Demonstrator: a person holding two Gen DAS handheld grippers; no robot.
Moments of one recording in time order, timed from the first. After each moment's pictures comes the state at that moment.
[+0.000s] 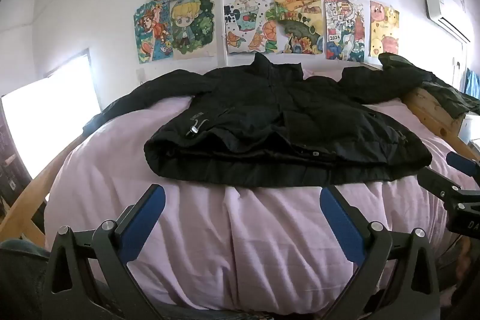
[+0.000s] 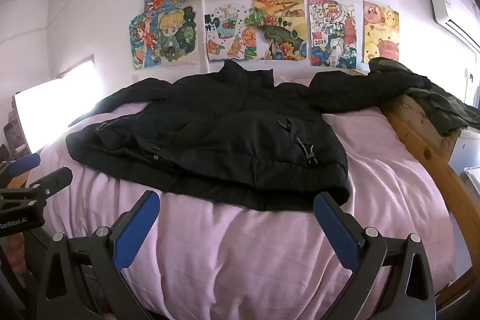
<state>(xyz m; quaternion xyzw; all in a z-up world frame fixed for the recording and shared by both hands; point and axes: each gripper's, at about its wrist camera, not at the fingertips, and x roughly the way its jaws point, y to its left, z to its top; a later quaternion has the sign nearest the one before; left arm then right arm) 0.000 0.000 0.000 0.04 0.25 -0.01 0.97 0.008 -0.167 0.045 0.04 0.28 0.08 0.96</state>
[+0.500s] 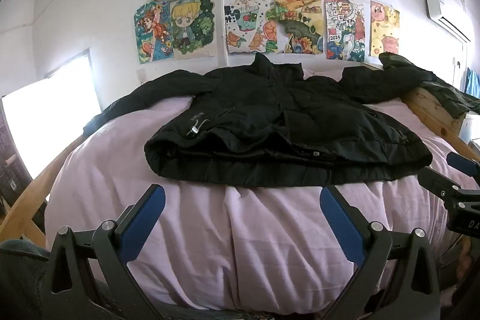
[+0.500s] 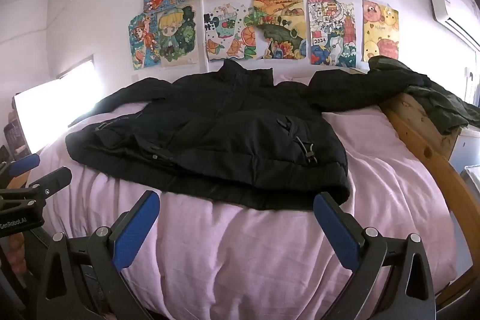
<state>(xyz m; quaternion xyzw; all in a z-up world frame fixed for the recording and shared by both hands) 0.000 0.000 0.000 0.03 0.25 -0.01 0.97 0.009 -0.165 0.043 0.05 0.28 0.08 0.96</state>
